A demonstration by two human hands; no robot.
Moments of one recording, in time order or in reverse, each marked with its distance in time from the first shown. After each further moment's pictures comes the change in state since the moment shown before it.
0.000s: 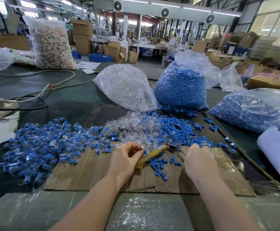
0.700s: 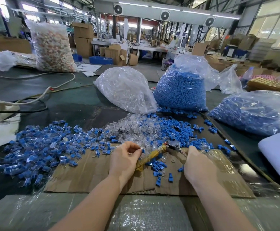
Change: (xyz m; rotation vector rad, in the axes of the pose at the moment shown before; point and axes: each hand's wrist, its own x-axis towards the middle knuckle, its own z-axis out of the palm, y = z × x) left_hand 0.001 0.009 0.006 0.129 0.151 -0.013; right_hand 0.002 0.004 0.013 0.069 -0.003 0.031
